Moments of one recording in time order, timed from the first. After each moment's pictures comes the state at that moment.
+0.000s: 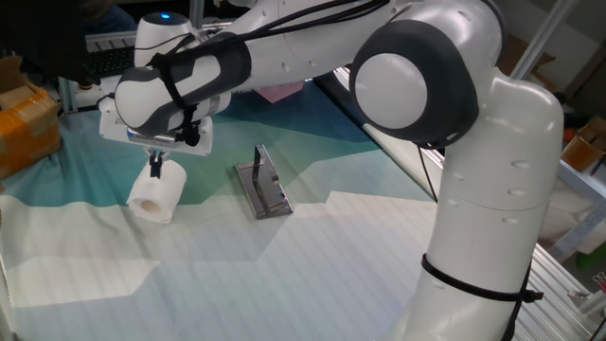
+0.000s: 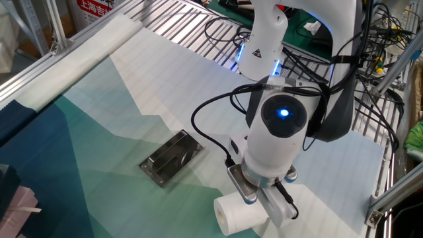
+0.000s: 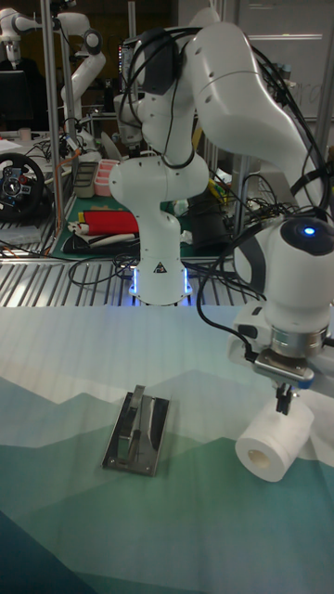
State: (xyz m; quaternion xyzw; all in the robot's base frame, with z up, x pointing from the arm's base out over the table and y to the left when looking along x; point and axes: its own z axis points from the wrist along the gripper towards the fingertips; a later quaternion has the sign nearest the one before) arm 0.555 0.211 0.158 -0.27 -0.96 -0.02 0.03
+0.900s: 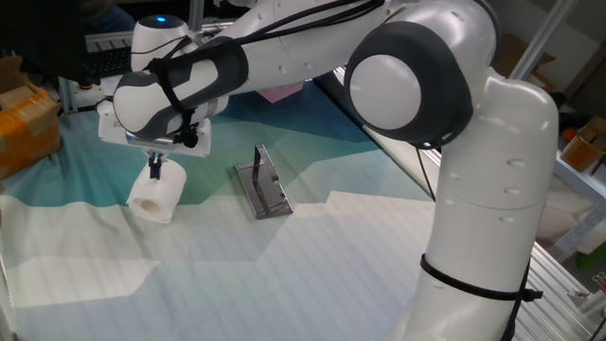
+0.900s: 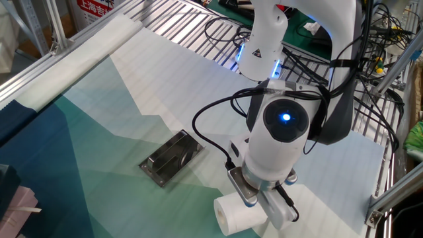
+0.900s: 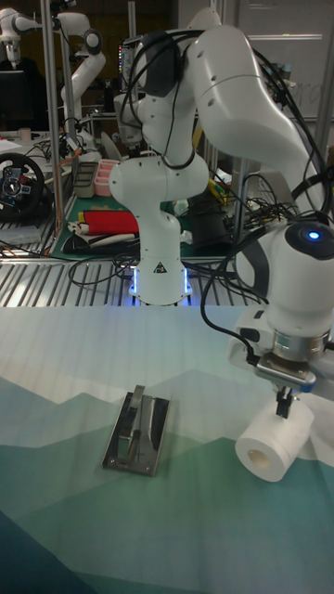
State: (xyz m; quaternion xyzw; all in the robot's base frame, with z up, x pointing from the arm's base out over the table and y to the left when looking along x) arm 0.557 0.212 0.152 -0.26 -0.96 -0.02 0.02
